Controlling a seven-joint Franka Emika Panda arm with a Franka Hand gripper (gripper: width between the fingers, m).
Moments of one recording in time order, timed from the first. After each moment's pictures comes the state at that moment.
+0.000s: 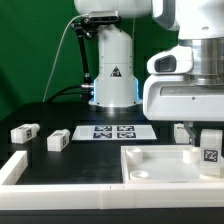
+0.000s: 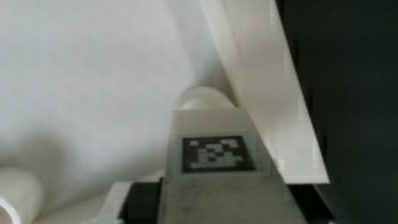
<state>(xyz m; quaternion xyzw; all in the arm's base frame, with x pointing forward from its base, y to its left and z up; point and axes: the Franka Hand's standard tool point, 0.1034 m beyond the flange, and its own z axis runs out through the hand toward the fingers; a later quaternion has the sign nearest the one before) 0.625 0.117 0.077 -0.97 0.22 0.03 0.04</state>
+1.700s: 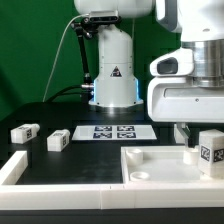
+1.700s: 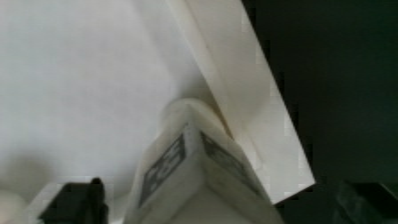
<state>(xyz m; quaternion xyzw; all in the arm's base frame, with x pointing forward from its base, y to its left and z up) 0.629 0.125 0.075 -0.98 0.19 0.02 0.05</state>
